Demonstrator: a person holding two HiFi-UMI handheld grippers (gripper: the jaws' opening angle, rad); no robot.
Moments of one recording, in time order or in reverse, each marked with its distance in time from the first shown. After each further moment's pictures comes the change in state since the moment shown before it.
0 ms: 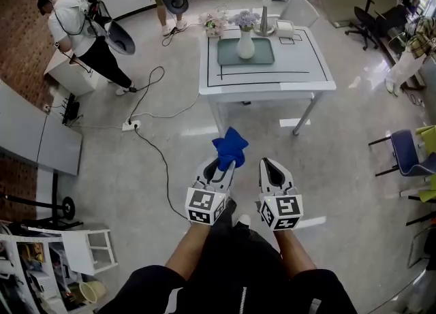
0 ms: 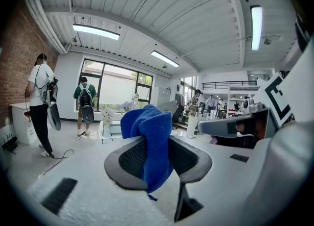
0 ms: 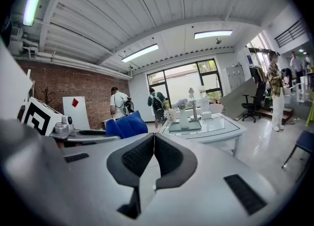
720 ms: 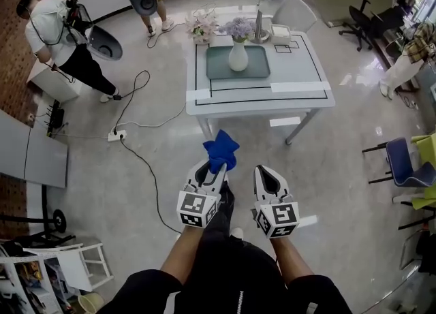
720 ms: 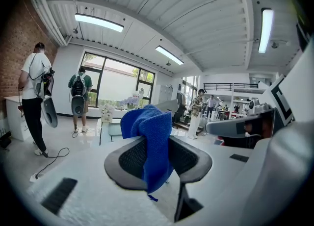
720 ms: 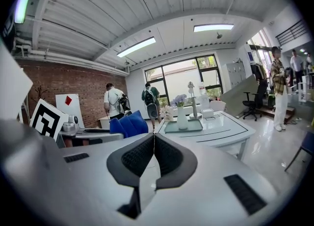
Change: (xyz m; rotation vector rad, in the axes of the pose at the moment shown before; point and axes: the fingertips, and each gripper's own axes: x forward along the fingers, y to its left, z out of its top) left arm 0.116 0.087 0.006 -0.039 0.021 -0.017; right arm 0.118 -0.049 0.011 0.011 0.038 -0.012
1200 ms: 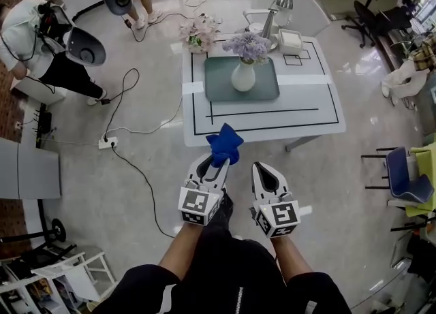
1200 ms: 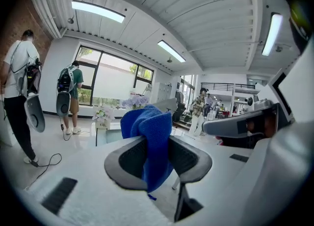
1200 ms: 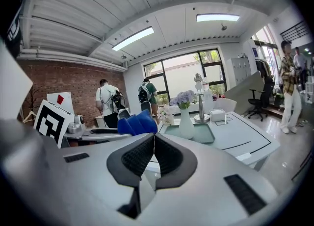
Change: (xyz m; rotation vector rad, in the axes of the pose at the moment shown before) left arm 0.157 0.122 0.046 -0.005 0.029 -0.057; right arm 0.191 -0.041 0.054 0.005 0.059 0.007
